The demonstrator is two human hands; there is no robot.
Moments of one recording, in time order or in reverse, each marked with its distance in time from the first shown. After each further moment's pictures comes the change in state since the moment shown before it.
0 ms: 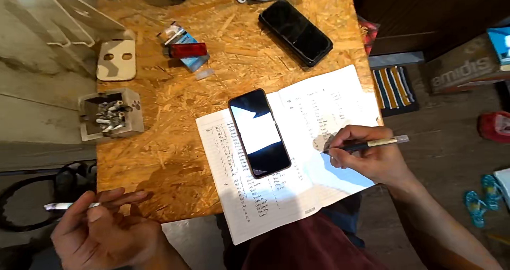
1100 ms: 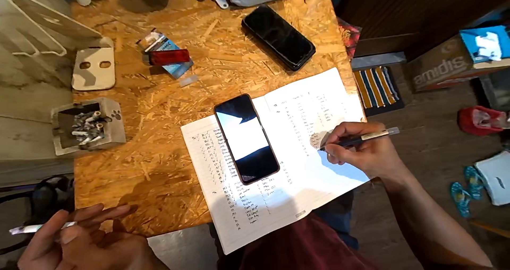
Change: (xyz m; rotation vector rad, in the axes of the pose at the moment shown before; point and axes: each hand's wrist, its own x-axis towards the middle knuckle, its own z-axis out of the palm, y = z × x) left_hand 0.002 0.003 0.008 0.041 0.047 -0.026; right_hand -0.001 0.003 -0.019 -0.001 0.025 0.021
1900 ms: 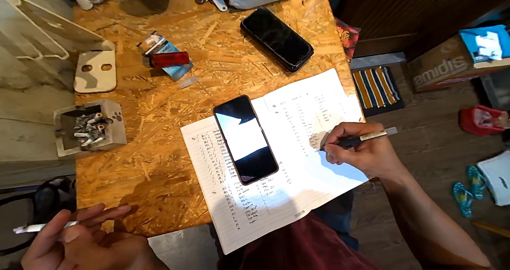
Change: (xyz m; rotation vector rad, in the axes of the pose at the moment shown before) left_hand 0.000 -0.006 -0.005 0.029 -0.023 0.029; right_hand -0.001 0.001 -0.001 -0.023 0.011 -0.002
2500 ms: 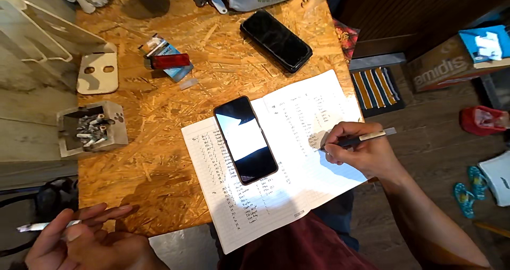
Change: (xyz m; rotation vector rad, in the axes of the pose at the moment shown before) left_hand -0.001 -0.004 -0.002 -0.014 -0.007 0.009; right_hand 0.000 0.000 0.001 0.018 0.026 0.011
